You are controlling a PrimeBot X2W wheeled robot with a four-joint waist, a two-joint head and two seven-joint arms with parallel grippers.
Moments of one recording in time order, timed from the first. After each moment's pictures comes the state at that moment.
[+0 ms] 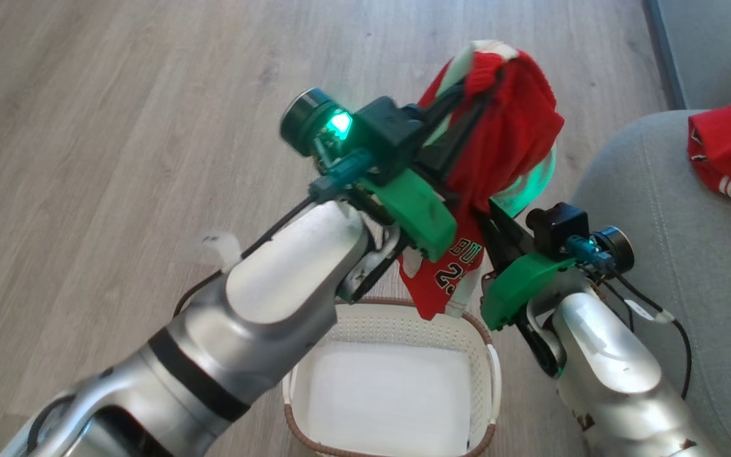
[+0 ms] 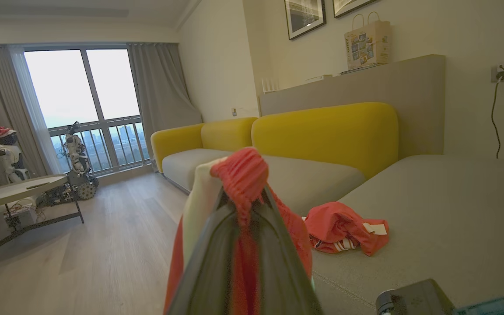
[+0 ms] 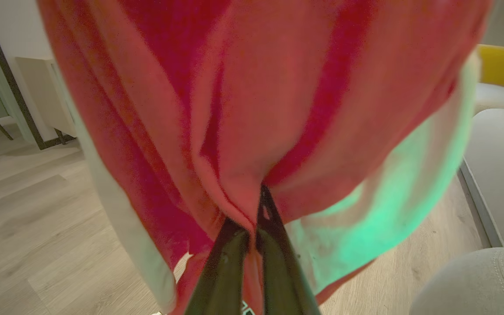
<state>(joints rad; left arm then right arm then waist) -0.90 0.04 -0.98 0.41 -0.56 0.09 -0.25 -0.49 -0.06 0.34 0.66 0.19 0.13 -0.26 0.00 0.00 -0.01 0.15</state>
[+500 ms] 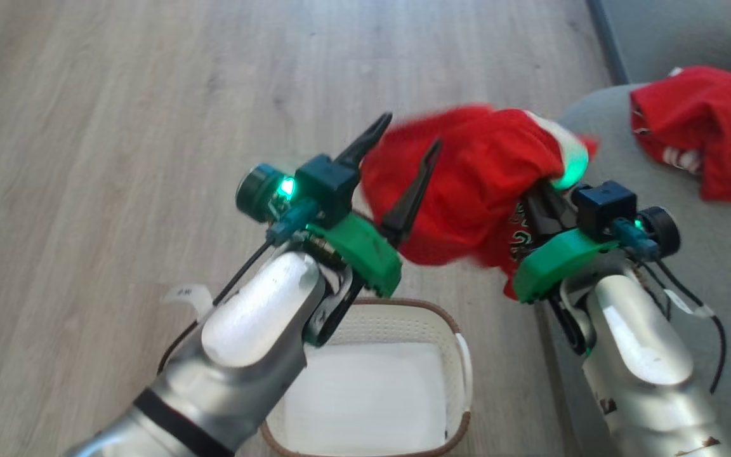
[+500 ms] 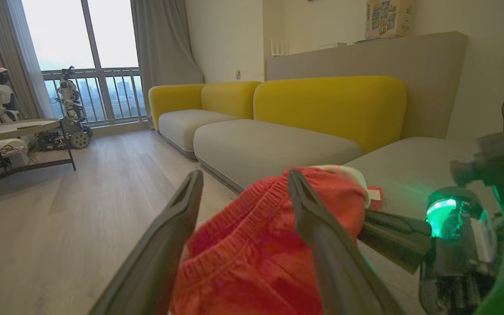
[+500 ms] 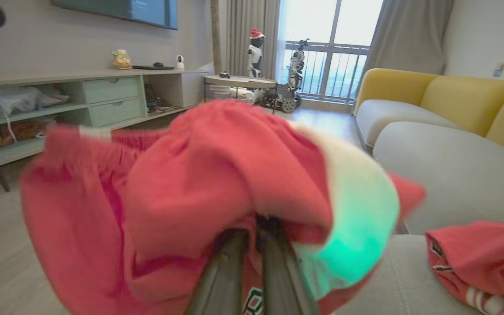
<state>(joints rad) -0.71 0.06 -0.85 0.47 -0.51 0.08 -0.26 -0.48 -0.06 0.19 0.58 0.10 0.13 -0.26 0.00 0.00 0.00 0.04</state>
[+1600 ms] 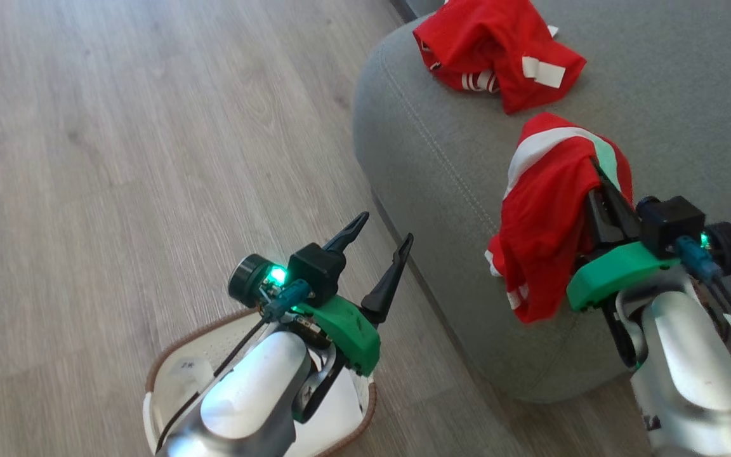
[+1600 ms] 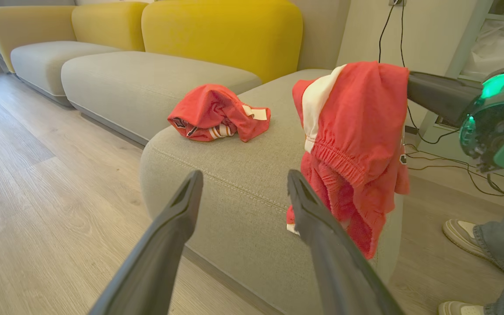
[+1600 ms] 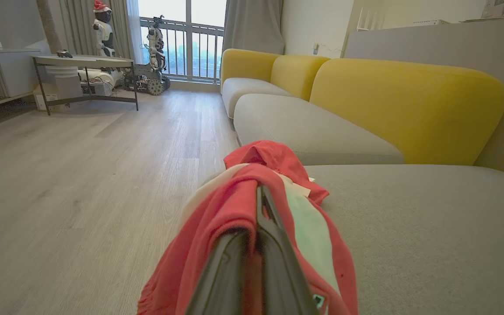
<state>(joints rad) -0.48 0.05 -0.77 0.52 -0.39 0.03 -0.26 -0.38 -0.12 0.06 0.44 0.04 0.13 -0.26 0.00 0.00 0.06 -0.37</state>
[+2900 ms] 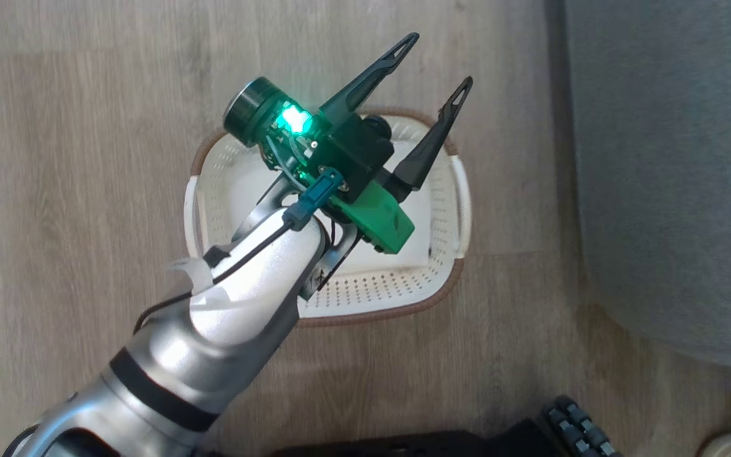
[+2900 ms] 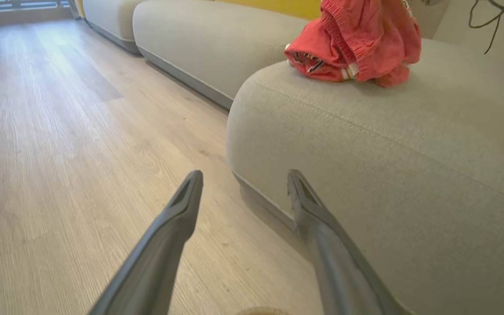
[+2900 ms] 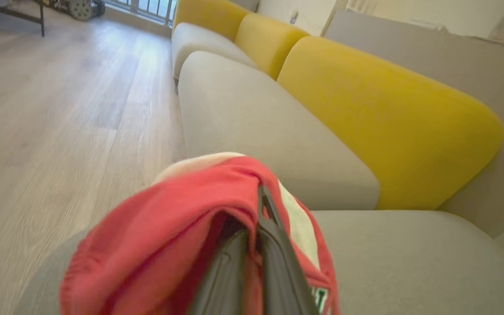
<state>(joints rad) -0.80 0.09 -0.80 0.32 -0.23 0.04 -0.20 -1.32 -0.48 -0.34 0.97 -0.20 0.13 -0.23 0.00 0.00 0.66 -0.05</state>
